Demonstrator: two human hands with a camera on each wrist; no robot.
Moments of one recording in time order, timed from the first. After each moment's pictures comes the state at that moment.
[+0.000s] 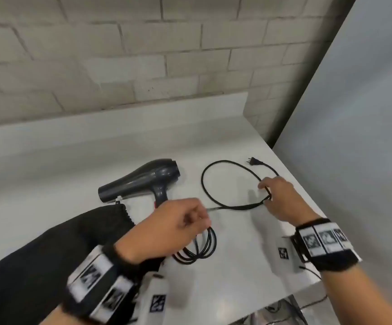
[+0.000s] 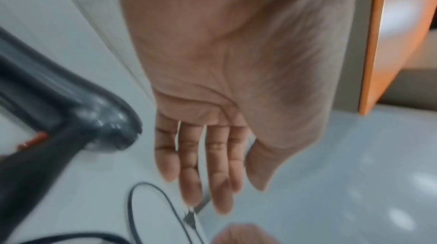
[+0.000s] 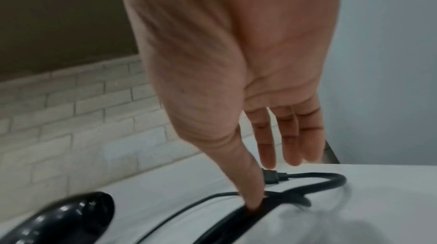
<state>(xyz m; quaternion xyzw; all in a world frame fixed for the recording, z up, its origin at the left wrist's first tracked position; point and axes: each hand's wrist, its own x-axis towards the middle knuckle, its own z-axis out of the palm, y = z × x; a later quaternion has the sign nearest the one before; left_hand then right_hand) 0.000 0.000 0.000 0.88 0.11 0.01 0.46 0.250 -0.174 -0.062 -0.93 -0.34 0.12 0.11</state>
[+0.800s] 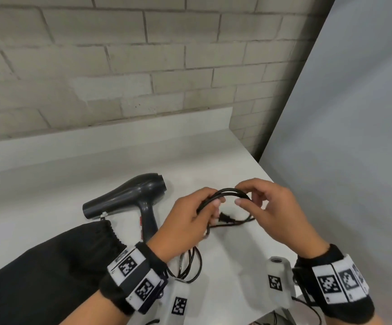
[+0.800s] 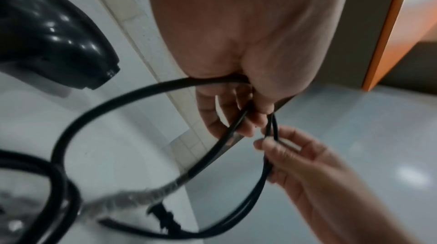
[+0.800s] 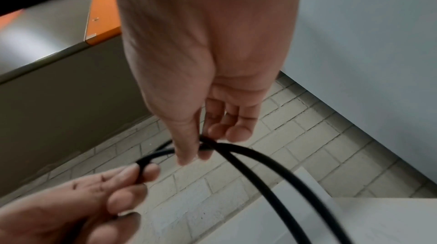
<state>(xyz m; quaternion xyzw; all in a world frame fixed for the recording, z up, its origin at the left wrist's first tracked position) 0.057 -0.032 -0.007 0.80 0.07 0.18 0.56 0.190 -0.192 0.020 -0.80 -0.46 0.02 0.38</state>
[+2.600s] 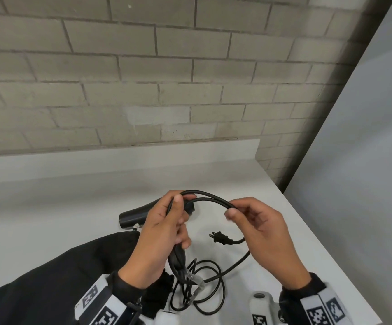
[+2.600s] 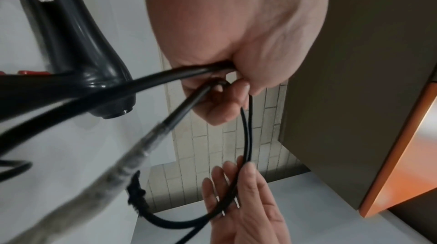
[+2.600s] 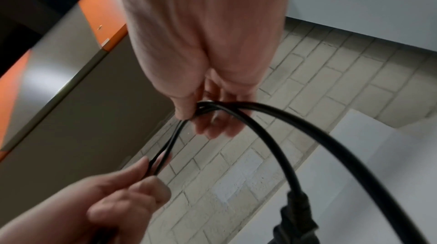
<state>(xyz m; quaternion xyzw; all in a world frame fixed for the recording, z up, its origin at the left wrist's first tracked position) -0.017 0.000 0.037 0.56 0.21 0.30 0.74 0.127 -0.135 0.037 -0.69 -0.43 0.10 0.58</state>
